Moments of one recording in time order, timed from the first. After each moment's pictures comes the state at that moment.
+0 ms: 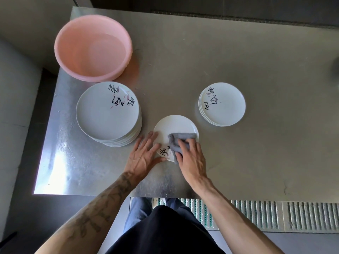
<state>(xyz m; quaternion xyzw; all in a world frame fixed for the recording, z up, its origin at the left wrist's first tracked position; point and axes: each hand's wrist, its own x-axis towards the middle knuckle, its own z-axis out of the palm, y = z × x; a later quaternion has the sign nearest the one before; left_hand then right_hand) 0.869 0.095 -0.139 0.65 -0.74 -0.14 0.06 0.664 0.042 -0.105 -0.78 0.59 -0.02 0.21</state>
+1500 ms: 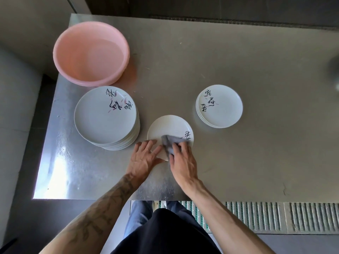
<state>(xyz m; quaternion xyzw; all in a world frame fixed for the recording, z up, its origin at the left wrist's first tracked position) 0.860 0.087 -0.128 0.65 -0.75 -0.10 0.01 0.687 0.047 -0.101 -0.78 0.58 -0.01 0.24</state>
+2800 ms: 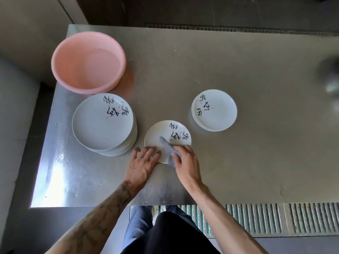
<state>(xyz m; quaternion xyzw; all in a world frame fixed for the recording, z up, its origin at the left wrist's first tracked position) 0.858 0.094 -0.120 0.62 -0.78 -0.03 0.06 0.670 0.036 -0.065 -0.70 0.59 -0.18 0.37</state>
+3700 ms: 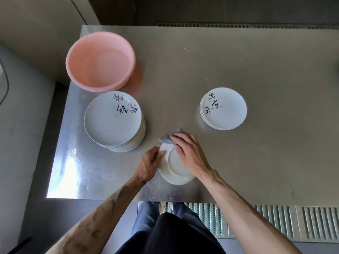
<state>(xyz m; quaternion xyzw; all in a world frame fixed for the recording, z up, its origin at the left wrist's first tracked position) 0.844 0.085 -0.075 0.71 -0.43 -0.47 0.30 0.670 0.004 -0.095 -0.83 0.45 -0.16 0.29</state>
